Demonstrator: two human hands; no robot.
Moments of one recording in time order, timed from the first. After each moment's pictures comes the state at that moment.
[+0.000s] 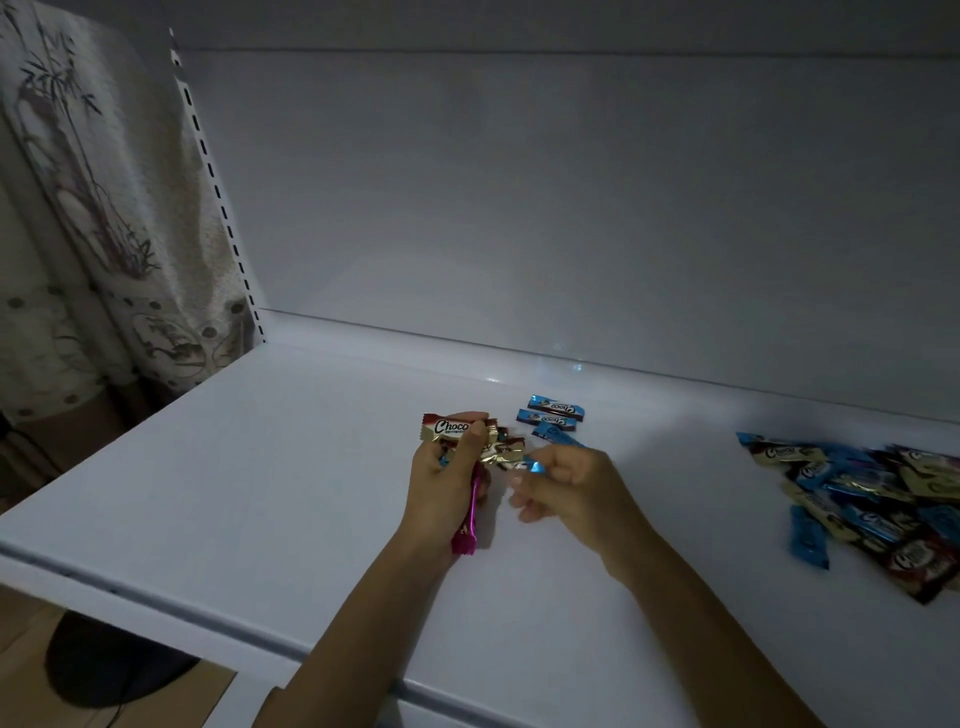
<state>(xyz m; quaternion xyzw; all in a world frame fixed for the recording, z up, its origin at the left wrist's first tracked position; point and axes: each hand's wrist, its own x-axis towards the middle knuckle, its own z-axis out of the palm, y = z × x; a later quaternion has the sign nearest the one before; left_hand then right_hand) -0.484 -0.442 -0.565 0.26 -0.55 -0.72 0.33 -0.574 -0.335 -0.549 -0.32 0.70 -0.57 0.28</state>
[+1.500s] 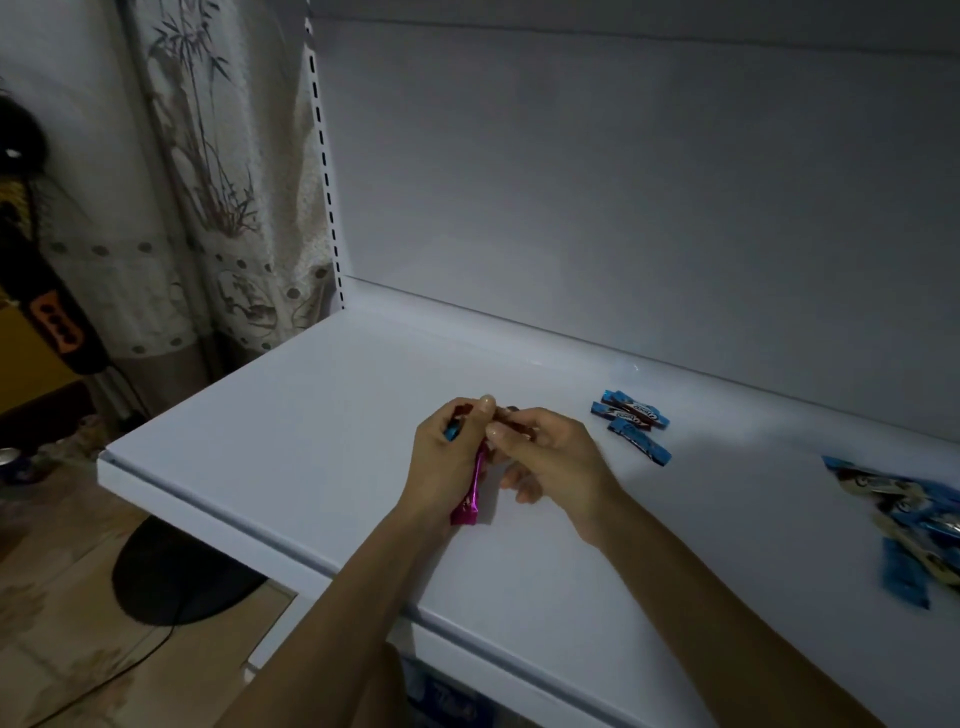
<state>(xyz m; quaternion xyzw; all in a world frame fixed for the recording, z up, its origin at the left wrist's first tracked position) -0.431 -0.481 -0.563 0.23 -0.58 -0.68 0.39 -0.523 -0.401 -0.538 -0.35 0.67 -0.56 0.35</state>
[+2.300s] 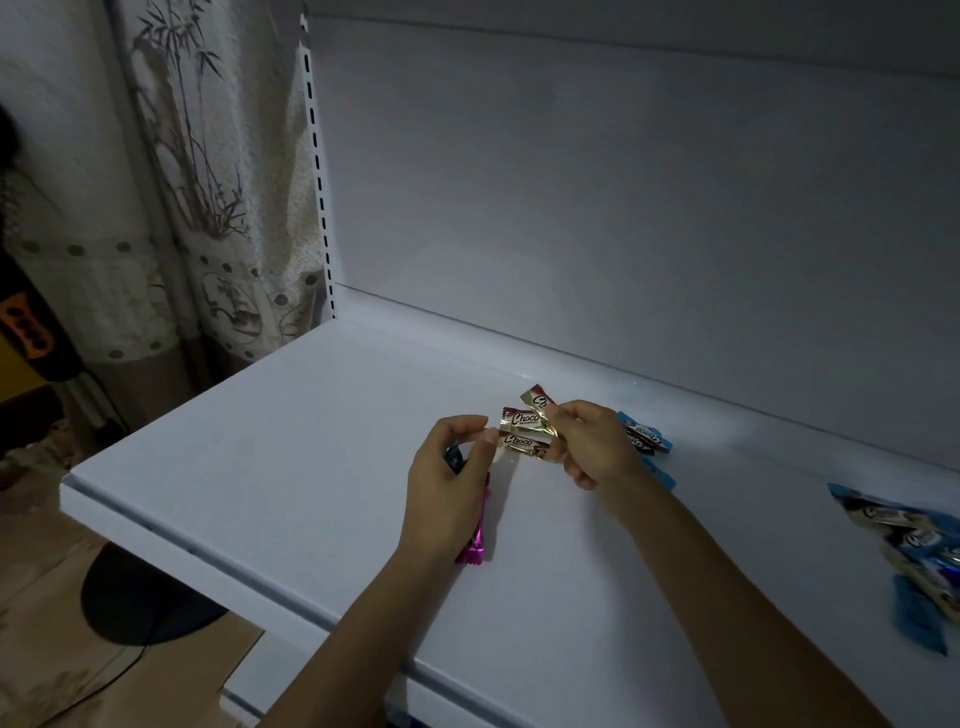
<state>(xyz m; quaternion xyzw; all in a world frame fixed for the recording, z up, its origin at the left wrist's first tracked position) -0.439 -0.483 -0.570 0.31 -0.64 -0.56 0.42 -0.585 -0.432 -0.544 -0.25 0.77 -0.52 0.26</state>
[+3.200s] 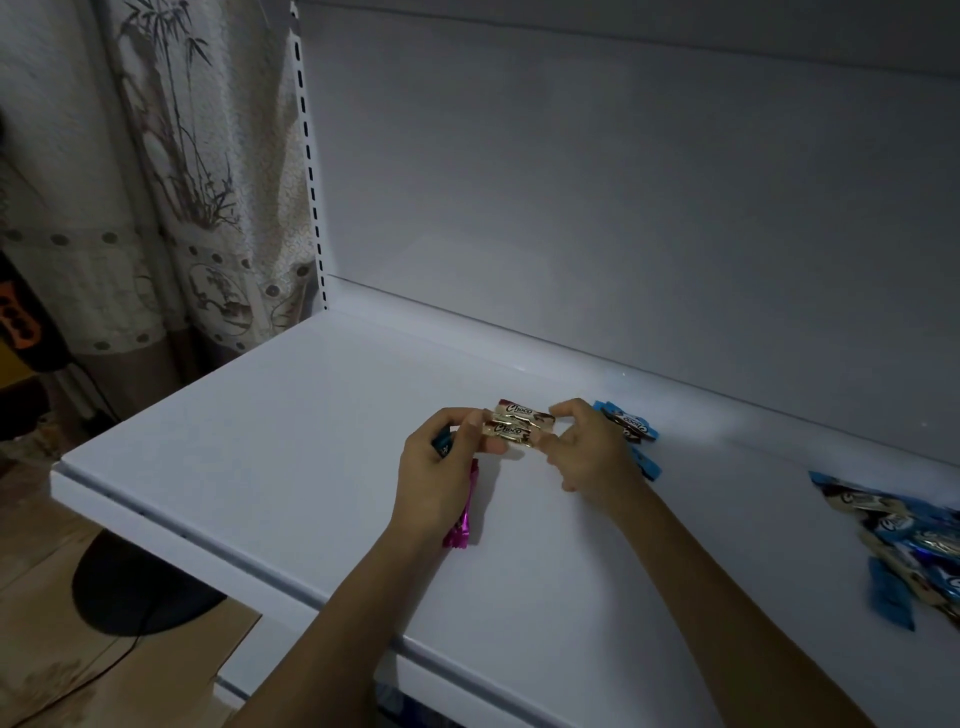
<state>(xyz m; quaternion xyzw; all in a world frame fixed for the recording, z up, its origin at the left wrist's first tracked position) -0.438 -0.484 -0.568 0.29 -0.62 -0.60 0.41 -0.587 -0.416 -0.559 -0.35 0.83 -0.40 0.15</state>
